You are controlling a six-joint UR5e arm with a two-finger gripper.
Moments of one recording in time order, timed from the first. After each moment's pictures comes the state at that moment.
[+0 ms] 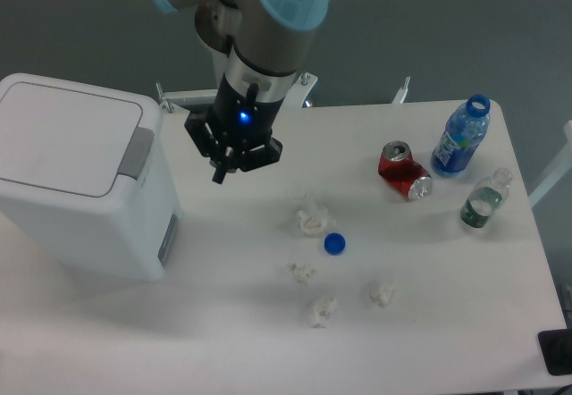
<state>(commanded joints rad) 2.41 -1.69 -1.47 -1.52 1.16 0.57</state>
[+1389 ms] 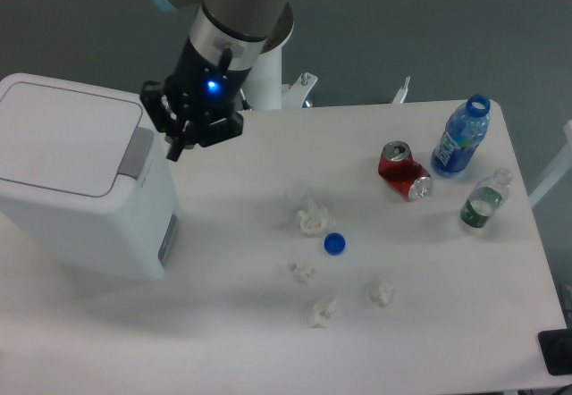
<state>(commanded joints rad) 2.34 -1.67 -1.44 -1.54 1.06 0.40</state>
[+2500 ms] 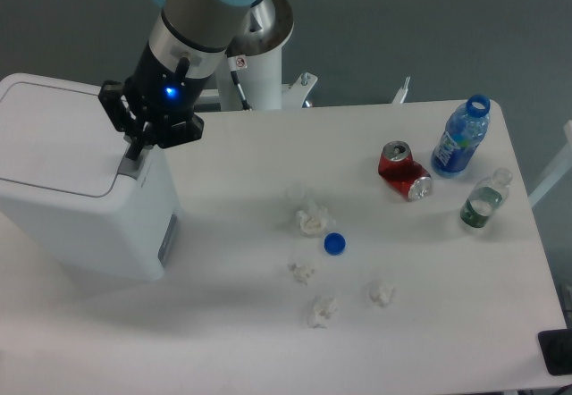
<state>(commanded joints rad) 2.30 -1.67 -1.46 -1.55 1.02 0.38</state>
